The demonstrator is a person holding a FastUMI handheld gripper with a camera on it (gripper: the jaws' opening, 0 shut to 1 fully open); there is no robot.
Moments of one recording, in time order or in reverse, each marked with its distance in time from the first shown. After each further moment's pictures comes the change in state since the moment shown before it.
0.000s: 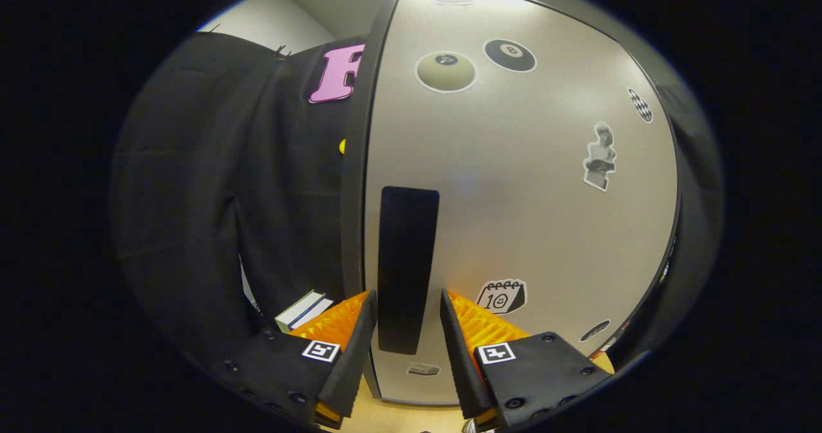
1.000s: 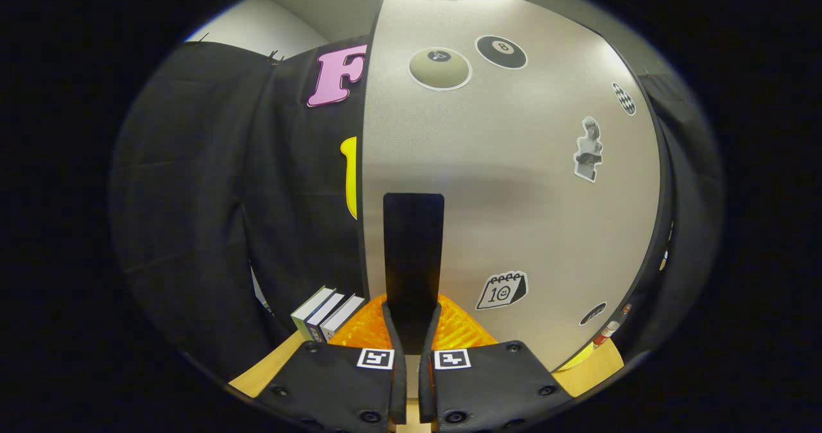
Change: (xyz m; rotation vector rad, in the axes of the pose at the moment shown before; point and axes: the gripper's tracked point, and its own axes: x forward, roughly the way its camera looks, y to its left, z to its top) arm -0.040 0.013 -0.005 0.001 0.022 0.036
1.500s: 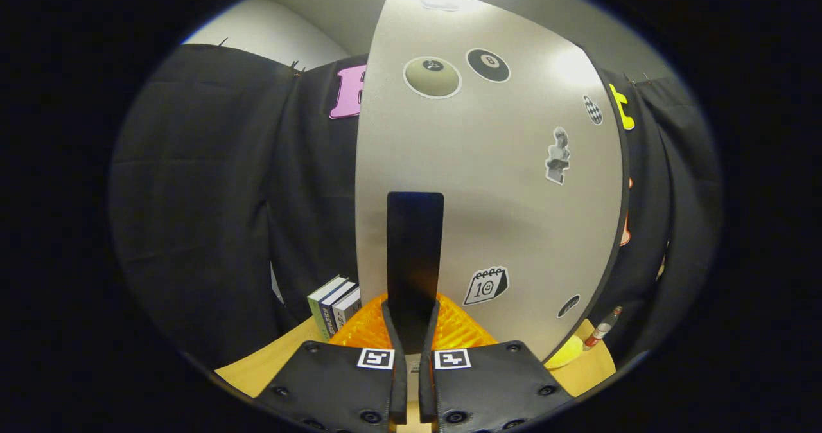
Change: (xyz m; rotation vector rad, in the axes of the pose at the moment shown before) arm -0.065 -0.019 -0.012 -0.056 -0.062 0.058
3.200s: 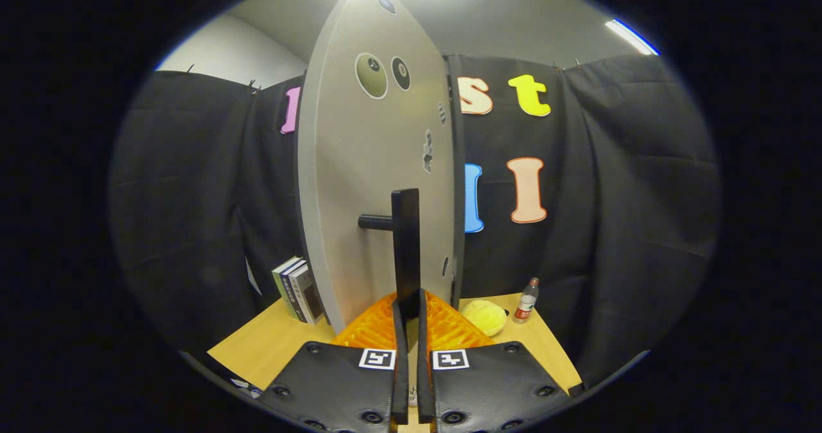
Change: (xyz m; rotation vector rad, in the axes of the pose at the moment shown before) arm -0.157 -0.155 -0.031 0.141 0.025 -0.174
